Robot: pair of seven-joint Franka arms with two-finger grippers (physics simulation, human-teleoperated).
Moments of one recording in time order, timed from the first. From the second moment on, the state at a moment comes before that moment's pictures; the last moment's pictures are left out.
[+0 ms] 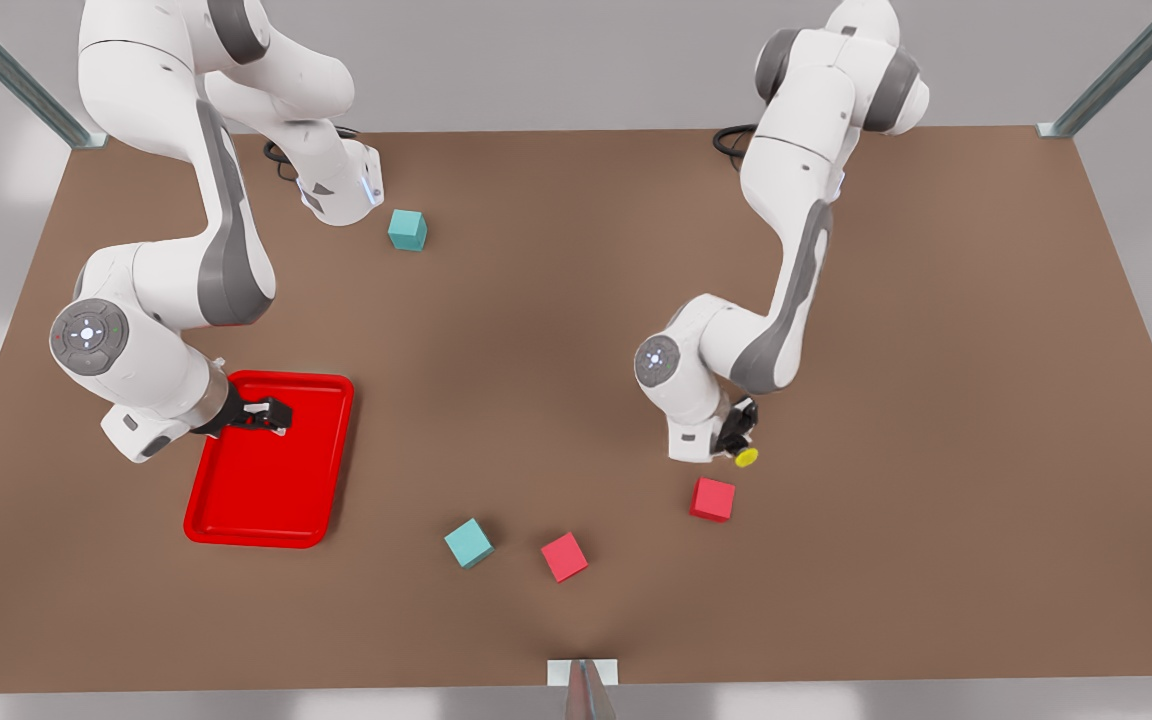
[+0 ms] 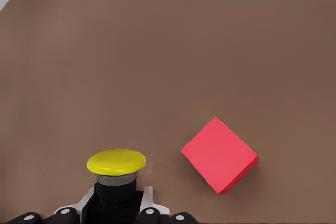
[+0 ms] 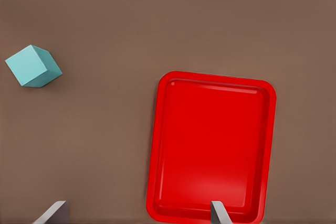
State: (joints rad) left arm -0.73 0.65 0.24 -1.52 0.48 1.88 -1.32; right arm 0.02 0.32 0.12 -1.45 -0.06 1.75 0.11
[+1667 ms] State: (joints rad) left arm -0.74 0.63 0.23 -1.59 0.88 1.48 -2.57; right arm 0.02 0.32 0.12 -1.45 -0.07 1.75 0.10
